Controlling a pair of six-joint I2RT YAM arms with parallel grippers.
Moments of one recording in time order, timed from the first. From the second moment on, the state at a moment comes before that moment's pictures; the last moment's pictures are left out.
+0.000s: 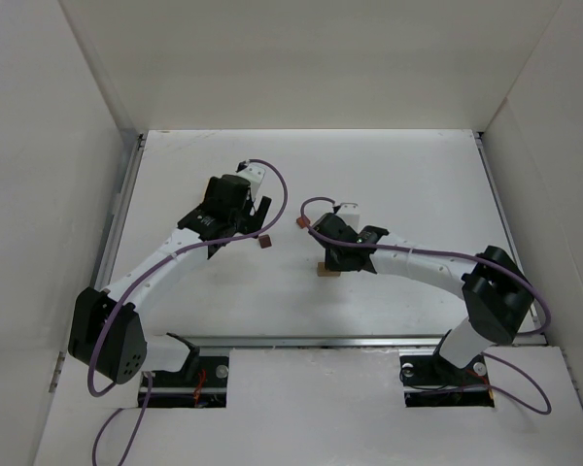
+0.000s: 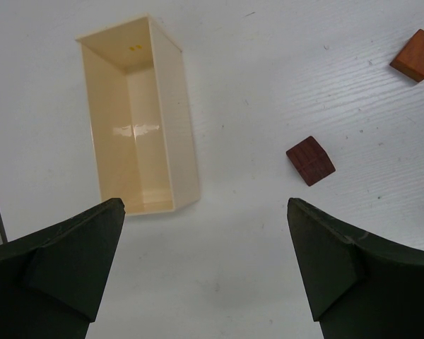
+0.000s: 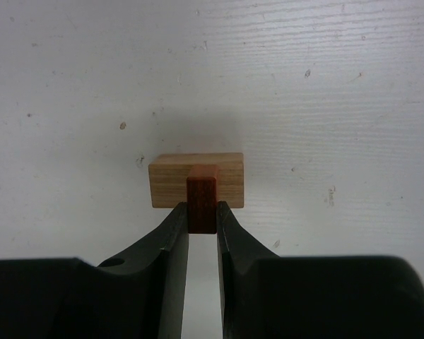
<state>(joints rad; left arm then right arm) -0.50 1.31 0.99 -0.39 -0.33 0.07 0.88 1.60 1.08 -0.57 0.43 0.82</state>
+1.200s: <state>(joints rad) -0.50 1.33 0.99 -0.40 -0.31 0.07 0.88 1.60 1.05 -0.57 0.43 0.84</state>
